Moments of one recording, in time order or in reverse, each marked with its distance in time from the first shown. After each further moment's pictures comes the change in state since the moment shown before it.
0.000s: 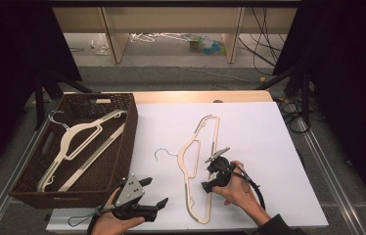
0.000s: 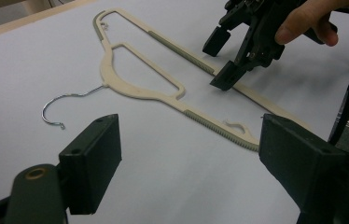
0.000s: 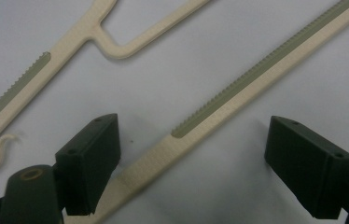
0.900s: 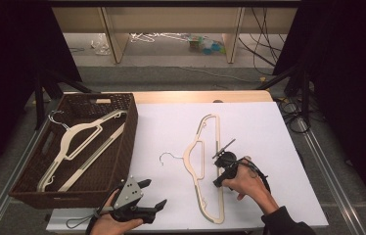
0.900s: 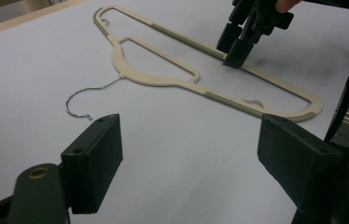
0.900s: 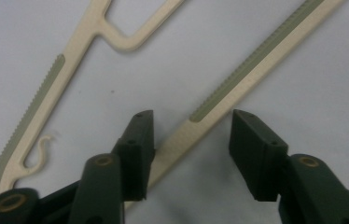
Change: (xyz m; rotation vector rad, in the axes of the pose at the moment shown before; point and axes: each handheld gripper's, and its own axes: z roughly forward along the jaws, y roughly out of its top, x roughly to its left) left arm -0.001 -0.004 -0.003 0.006 0.000 0.007; right arm -0.024 0.004 -0.014 0.184 0.069 0.025
